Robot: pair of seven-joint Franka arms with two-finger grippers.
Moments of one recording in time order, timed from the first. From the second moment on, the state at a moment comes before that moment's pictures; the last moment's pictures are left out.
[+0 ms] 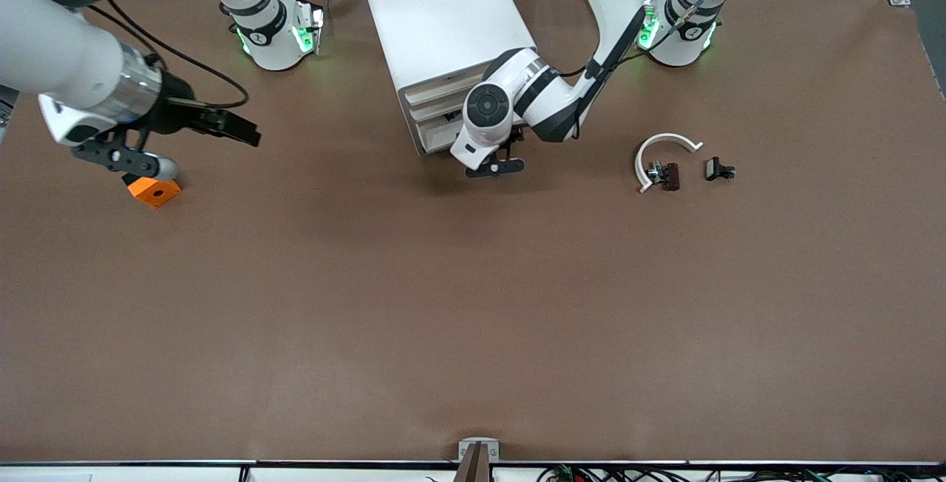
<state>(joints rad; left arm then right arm) -0.74 0.57 -0.21 -1.84 -0.18 2.18 -0.94 0.24 0.04 -0.05 -1.57 0.17 1.45 0.42</state>
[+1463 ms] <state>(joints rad) -0.21 0.49 -0.24 -1.68 0.06 2.14 -0.98 -0.01 -0.06 -0.04 -1.56 0.01 1.47 0.00</state>
